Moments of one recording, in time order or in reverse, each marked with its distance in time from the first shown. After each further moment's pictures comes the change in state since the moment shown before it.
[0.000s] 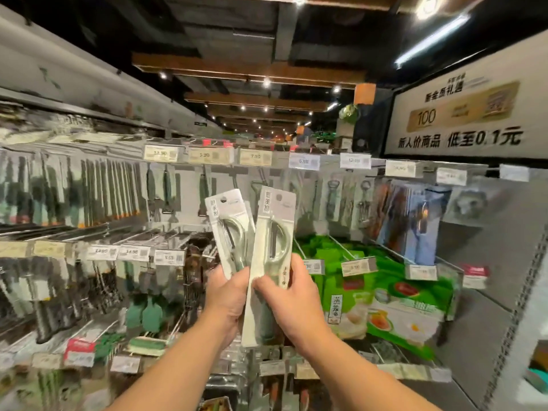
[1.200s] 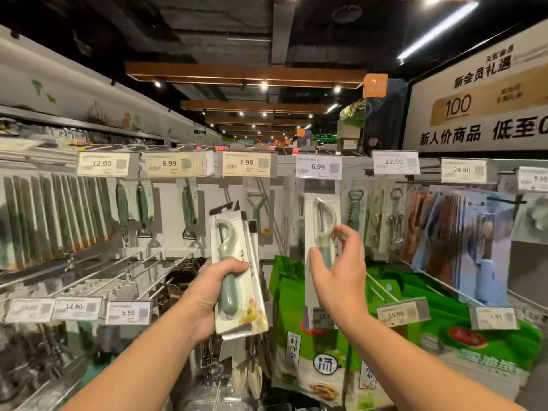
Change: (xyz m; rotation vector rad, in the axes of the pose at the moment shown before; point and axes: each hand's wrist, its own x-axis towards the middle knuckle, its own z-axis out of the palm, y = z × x) left_hand 0.197 -0.003 0.006 -0.019 -0.146 -0.341; right_hand 0.224 0.082 -0.036 -0.247 0.395 -0.280
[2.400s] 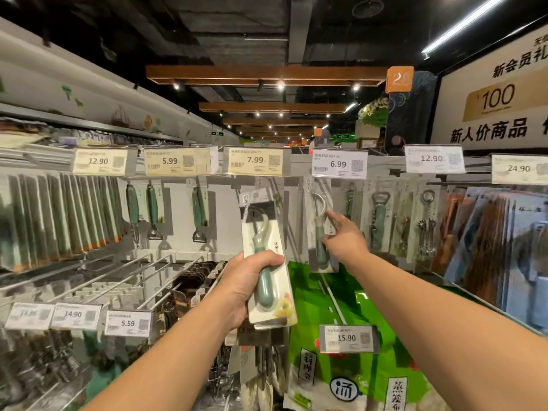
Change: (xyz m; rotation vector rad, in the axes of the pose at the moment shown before) left_hand 0.060 -0.003 0.029 0.133 0.053 0.137; right_hand 0.133 0.064 0.059 -0.159 -0.352 0.262
